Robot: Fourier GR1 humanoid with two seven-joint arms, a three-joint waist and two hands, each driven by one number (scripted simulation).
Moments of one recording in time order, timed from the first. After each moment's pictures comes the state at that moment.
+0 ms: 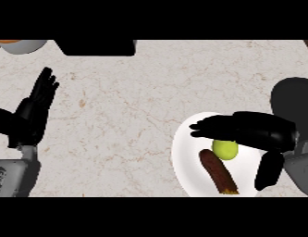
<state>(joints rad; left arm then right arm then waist) -0.21 0.26 0.02 -1.47 0.09 0.13 0.06 -0.41 -0.58 0.40 -1.63 0.41 0.79 -0.29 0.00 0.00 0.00</state>
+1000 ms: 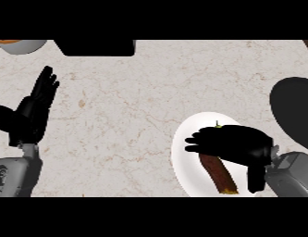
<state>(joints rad) -0.23 0.23 0.06 -1.47 0.05 0.10 0.07 -0.36 -0.53 0.51 -1.63 0.77 0.72 -0.35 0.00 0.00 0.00</state>
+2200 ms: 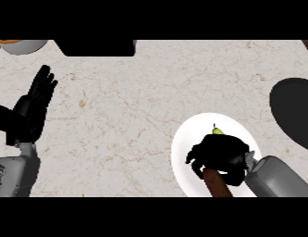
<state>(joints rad) -0.23 0.21 0.10 -1.47 0.03 0.06 0.08 -0.36 -0.44 0.61 -1.48 1.01 0.59 -0.51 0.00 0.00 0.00</state>
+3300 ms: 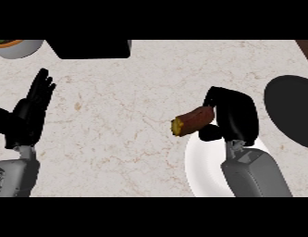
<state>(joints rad) -0.21 0.21 0.11 -1.47 0.02 0.07 0.09 -0.35 -0.02 0.23 -1.64 1.19 0.20 0.66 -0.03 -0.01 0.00</state>
